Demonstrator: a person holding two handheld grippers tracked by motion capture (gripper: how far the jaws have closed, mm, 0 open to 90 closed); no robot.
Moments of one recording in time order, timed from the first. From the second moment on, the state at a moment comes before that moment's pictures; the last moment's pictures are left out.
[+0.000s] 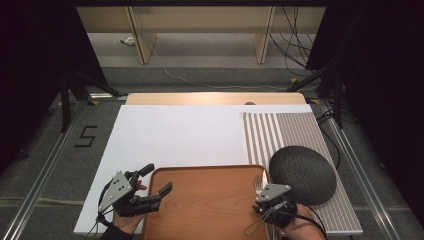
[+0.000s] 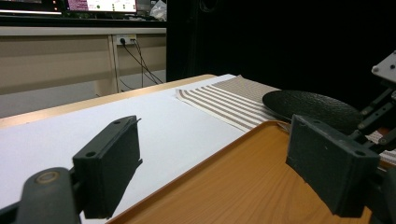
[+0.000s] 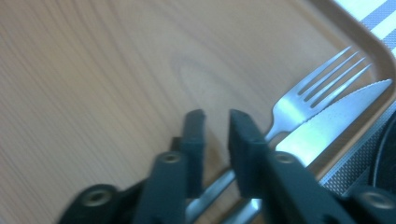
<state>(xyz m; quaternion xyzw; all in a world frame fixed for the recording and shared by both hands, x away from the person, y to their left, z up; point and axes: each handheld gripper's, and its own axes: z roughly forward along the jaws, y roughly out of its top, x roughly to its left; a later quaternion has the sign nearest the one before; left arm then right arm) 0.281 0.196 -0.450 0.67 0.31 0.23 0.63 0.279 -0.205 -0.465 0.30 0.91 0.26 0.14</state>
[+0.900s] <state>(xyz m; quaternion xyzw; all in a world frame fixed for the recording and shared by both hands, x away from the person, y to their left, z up) 0.281 0.195 -0.450 0.68 0.31 0.23 0.62 0.285 -0.218 -0.445 0.40 0.84 0.35 0.14</state>
